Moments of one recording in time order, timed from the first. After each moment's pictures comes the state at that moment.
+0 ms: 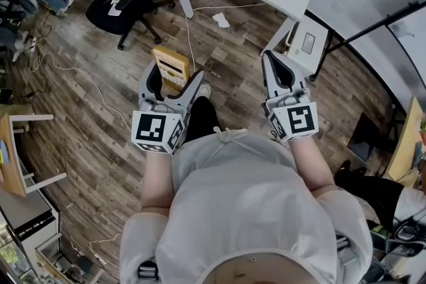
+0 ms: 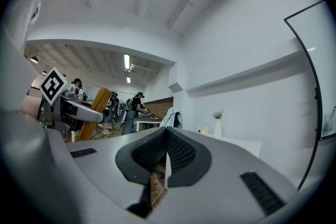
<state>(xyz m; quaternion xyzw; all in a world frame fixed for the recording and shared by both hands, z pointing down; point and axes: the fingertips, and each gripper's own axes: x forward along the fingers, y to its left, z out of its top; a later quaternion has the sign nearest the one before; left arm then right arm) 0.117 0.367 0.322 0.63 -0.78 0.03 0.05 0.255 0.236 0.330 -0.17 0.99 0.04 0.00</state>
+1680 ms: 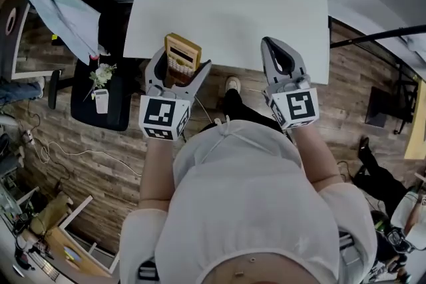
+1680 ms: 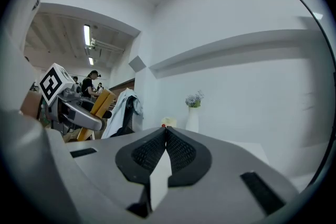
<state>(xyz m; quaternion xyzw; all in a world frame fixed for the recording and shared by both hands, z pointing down) -0.206 -0.085 0.391 0.77 -0.62 0.12 0.12 -0.053 -0.155 0.382 -0.34 0.94 -0.01 -0.07</state>
